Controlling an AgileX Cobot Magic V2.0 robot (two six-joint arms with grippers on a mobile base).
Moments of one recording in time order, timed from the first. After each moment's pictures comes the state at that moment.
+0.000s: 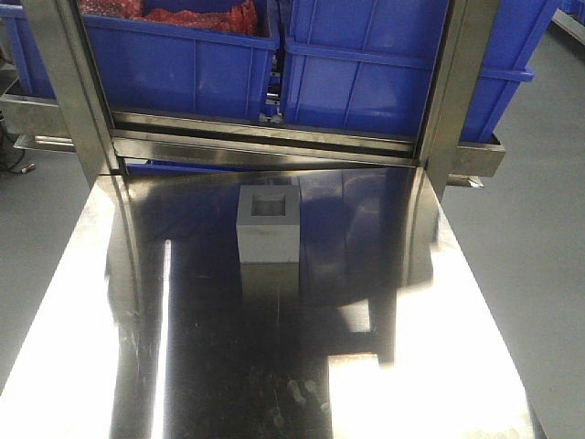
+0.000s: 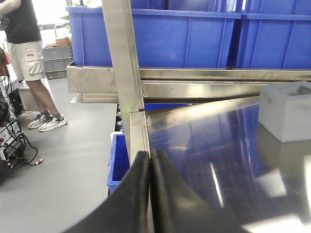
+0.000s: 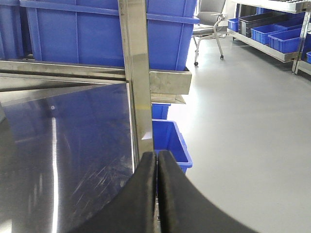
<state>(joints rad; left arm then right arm) 0.00 -0.01 0.03 0.00 0.13 0.02 -0.09 -0.02 0.03 0.02 0.22 0.02</state>
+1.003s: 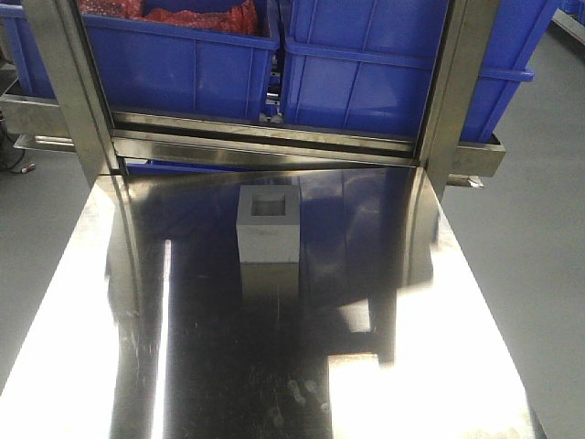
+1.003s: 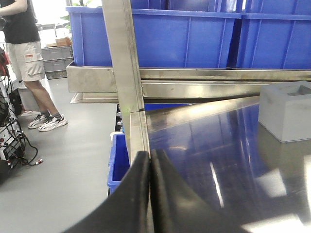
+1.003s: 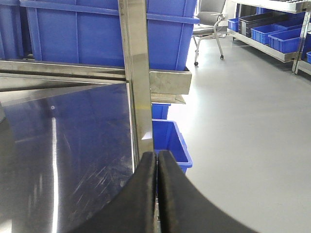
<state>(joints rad) 0.00 -0.01 0.03 0.00 0.13 0.02 -0.09 -0.02 0.03 0.02 0.22 0.02</state>
